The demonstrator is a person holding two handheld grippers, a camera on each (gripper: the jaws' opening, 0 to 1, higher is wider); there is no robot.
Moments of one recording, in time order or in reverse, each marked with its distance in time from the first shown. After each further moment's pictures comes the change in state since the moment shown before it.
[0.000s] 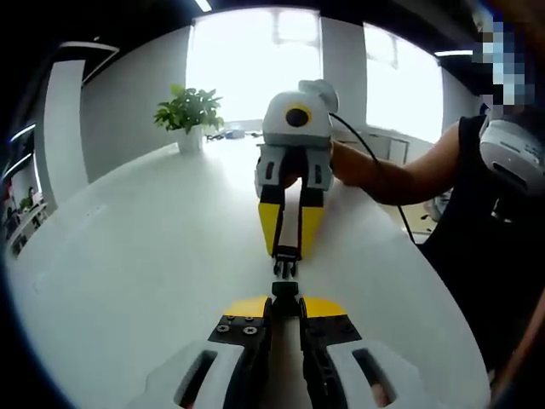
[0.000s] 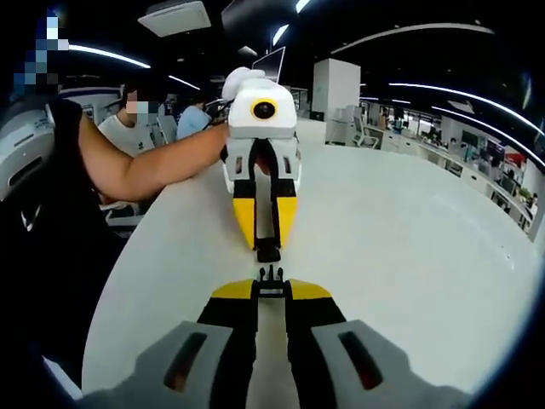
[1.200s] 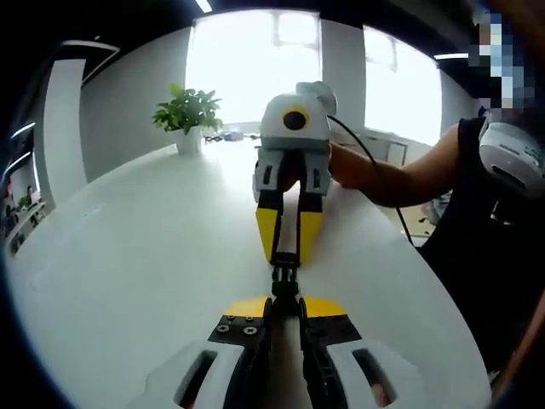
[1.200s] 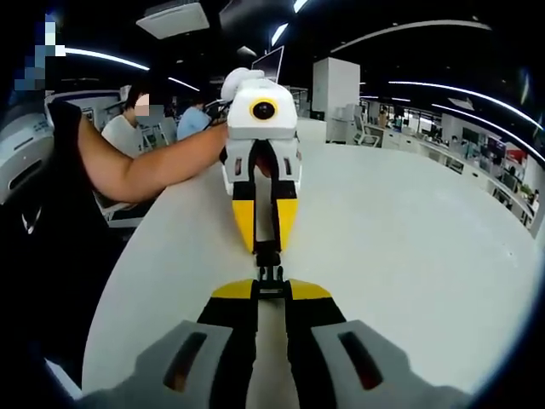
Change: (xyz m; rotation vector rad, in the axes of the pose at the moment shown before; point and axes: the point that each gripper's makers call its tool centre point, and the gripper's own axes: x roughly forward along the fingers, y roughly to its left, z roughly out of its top) left arm 0.003 -0.002 0.002 -0.006 -0.017 -0.016; right arm 0.003 0.003 -0.002 0.011 0.005 0.013
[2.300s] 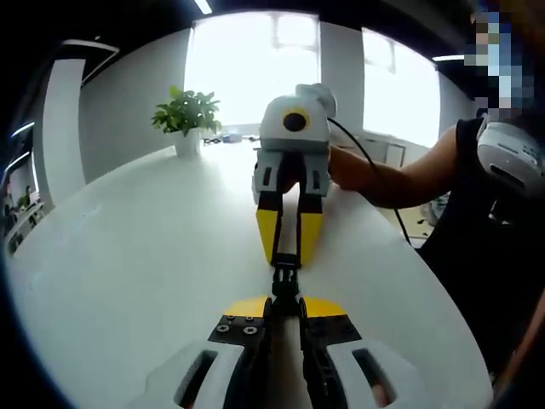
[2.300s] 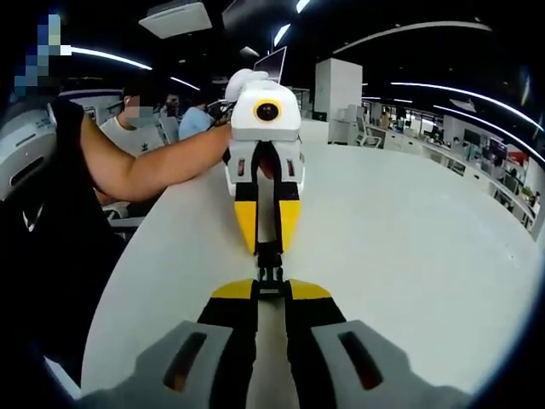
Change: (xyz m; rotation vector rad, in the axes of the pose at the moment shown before) left arm 0.000 -0.001 0.001 0.001 -0.012 -0.010; right arm 0.000 0.000 0.003 -0.006 -0.009 0.006
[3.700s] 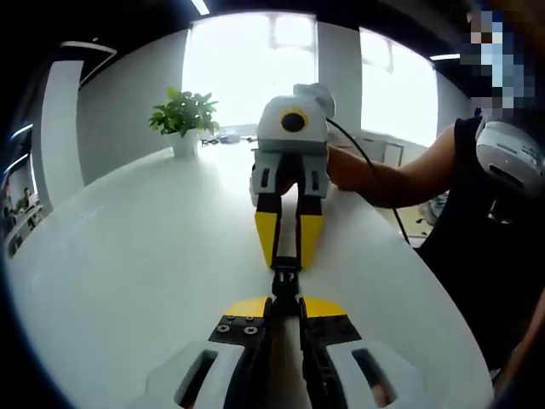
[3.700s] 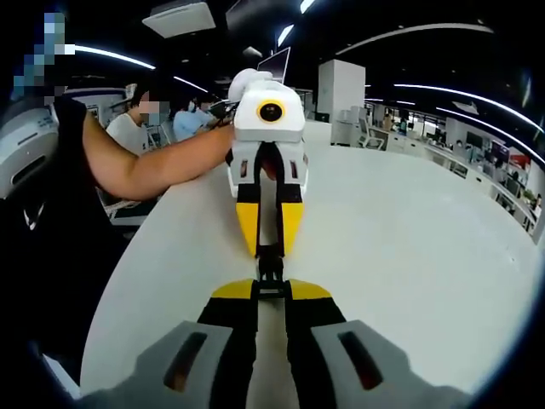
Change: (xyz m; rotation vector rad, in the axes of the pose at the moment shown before) left arm 0.003 -0.002 0.000 0.011 -0.001 -0.006; right arm 0.002 0.002 -0.001 -0.012 -0.004 0.011
